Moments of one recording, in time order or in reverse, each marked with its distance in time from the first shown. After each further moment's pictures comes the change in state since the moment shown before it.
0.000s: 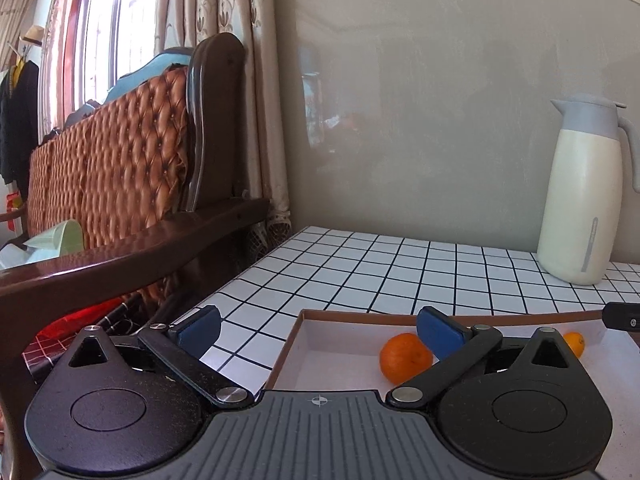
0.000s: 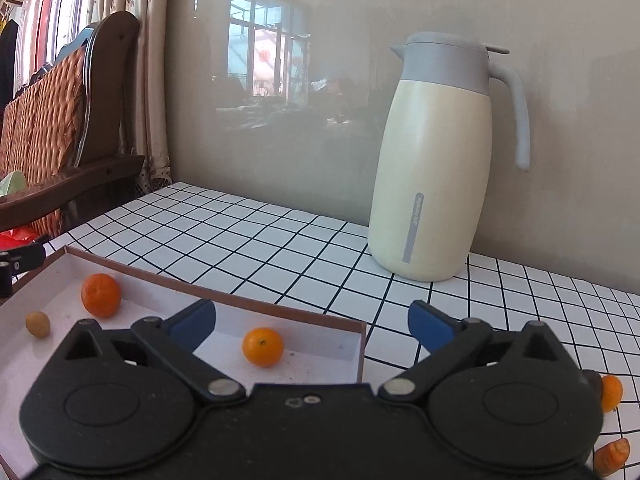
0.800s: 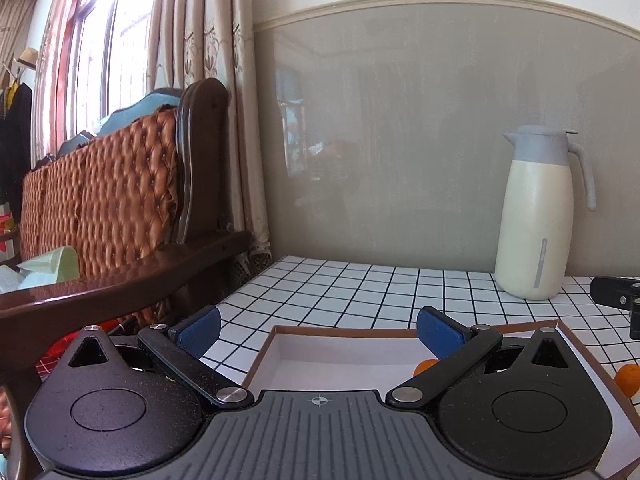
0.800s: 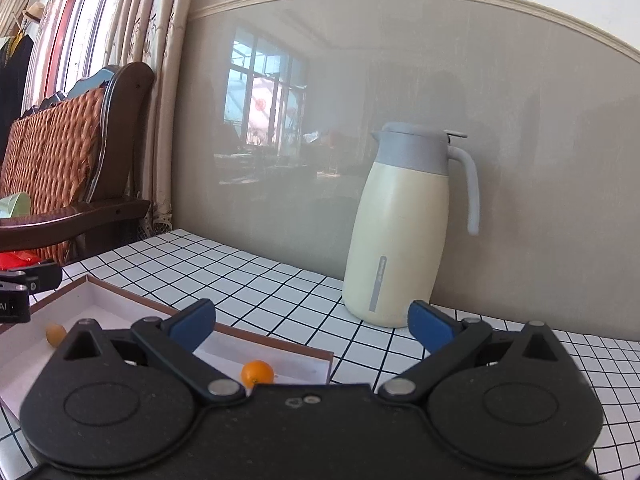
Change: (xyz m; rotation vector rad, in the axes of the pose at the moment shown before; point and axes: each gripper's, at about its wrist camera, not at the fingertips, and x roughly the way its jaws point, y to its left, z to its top) left arm -0.068 -0.023 0.005 0.021 -0.092 -0.037; right arm -0.077 -0.003 0.001 -0.044 -0.176 -0.048
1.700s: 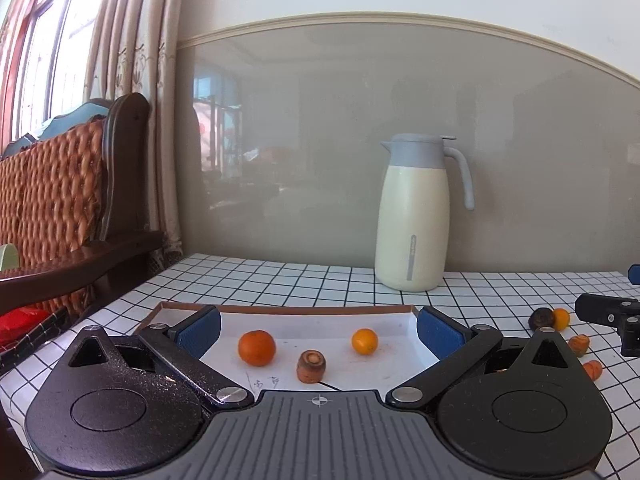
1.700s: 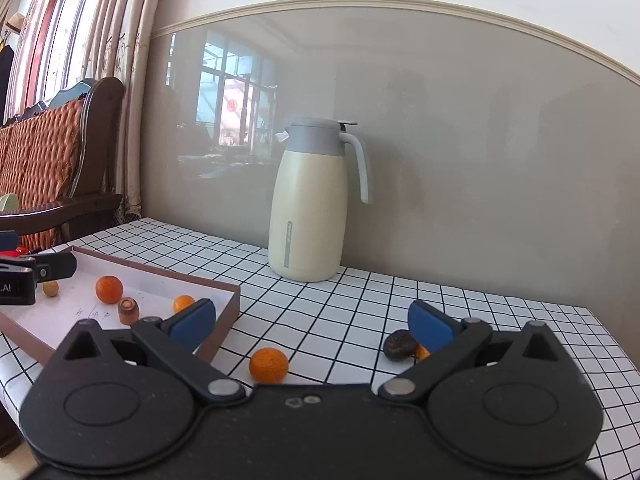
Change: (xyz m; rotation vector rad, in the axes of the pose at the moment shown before) left arm -0.079 -0.079 -0.018 -0.004 -0.014 -0.221; right arm -0.101 -0.081 -0.041 0.025 0.010 -0.081
